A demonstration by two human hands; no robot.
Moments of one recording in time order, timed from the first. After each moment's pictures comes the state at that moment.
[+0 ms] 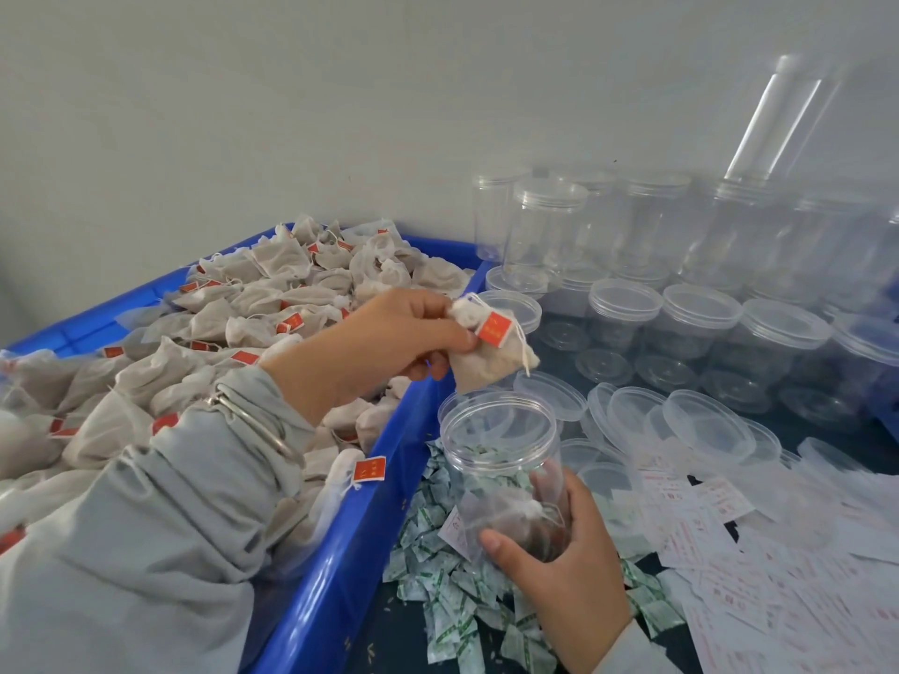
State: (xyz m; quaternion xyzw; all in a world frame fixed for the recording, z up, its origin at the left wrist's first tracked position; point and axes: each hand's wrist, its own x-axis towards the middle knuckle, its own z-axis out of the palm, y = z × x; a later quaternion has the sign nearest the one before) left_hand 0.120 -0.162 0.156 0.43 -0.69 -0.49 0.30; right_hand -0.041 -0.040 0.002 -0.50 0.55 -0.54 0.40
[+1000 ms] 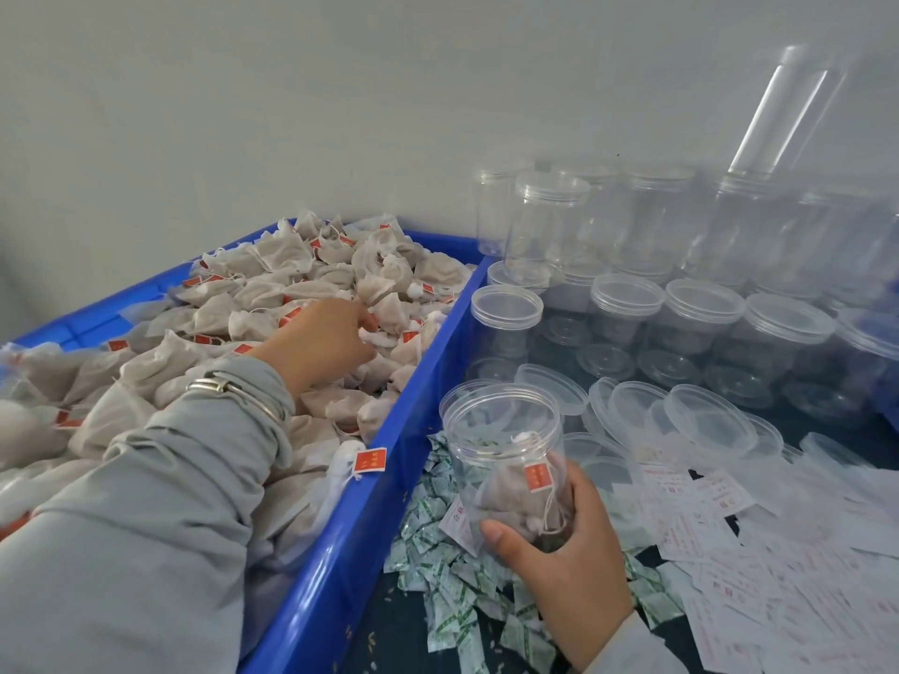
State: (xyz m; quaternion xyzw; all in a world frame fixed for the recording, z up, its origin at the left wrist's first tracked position) left_hand 0.171 -0.218 0.117 0.66 -0.74 -0.06 0.11; right_hand -0.039 -0.040 0.007 -0.49 0.57 -0.54 0.39
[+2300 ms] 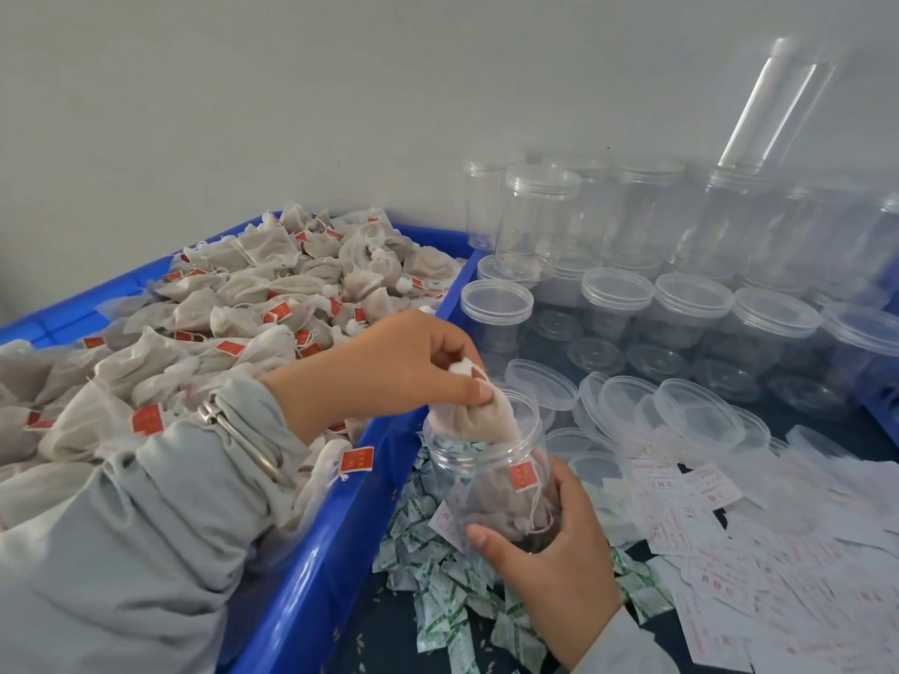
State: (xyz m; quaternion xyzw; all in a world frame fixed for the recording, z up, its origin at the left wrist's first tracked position) left_hand 0.112 -0.149 0.142 0.43 -0.81 -0.34 0.20; right_hand -0.040 -0.042 0.005 -0.51 0.57 -0.53 0.37
